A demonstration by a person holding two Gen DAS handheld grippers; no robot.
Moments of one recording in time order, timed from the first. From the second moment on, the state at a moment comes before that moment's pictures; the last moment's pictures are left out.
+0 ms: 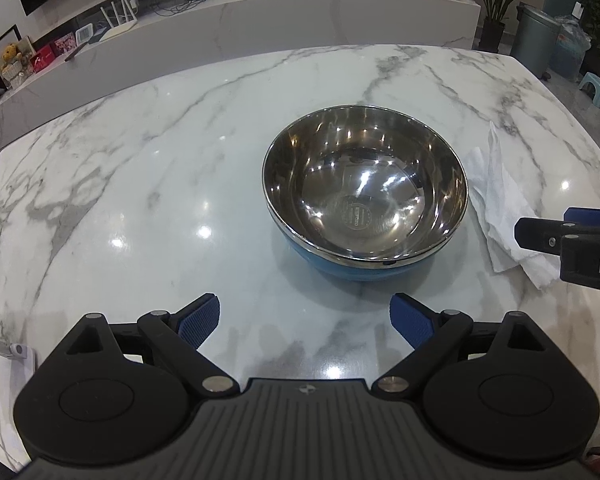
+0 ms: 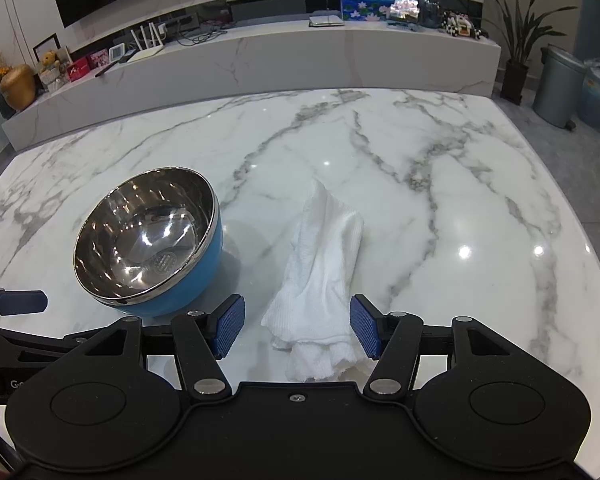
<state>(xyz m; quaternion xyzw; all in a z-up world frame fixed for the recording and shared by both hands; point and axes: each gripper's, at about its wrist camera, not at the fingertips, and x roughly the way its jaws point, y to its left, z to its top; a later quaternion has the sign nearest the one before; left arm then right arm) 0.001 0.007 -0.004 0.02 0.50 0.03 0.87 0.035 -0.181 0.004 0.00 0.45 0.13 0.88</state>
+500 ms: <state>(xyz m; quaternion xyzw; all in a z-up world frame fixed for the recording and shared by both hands) 0.001 0.008 -0.006 0.02 0.50 0.03 0.86 0.035 -0.183 0.003 0.00 0.45 0.13 0.88</state>
